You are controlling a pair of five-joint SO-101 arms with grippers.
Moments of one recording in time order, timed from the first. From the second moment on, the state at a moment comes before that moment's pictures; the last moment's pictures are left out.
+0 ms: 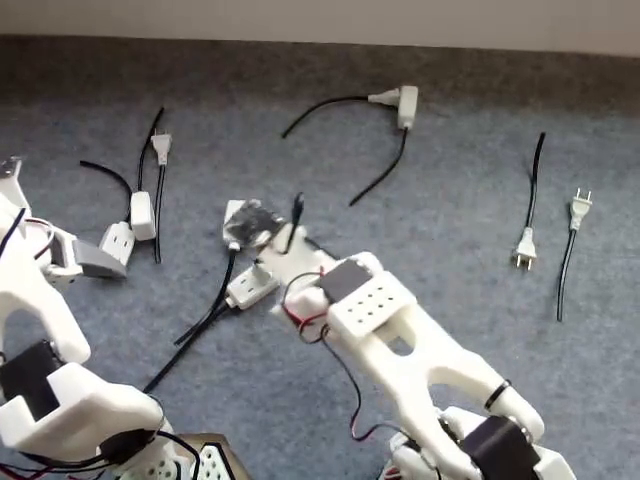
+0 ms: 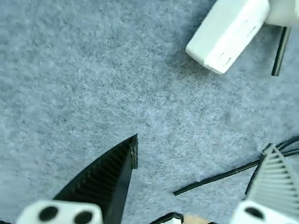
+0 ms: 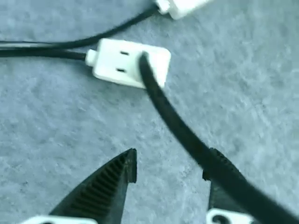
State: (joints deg) left arm -44.0 3.1 8.8 89.2 -7.3; right arm -38.2 -20.0 40.6 56.7 15.5
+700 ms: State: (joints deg) left arm -44.0 3.1 13.1 89.2 2.2; right arm -54.4 -18.7 36.6 62.6 36.4
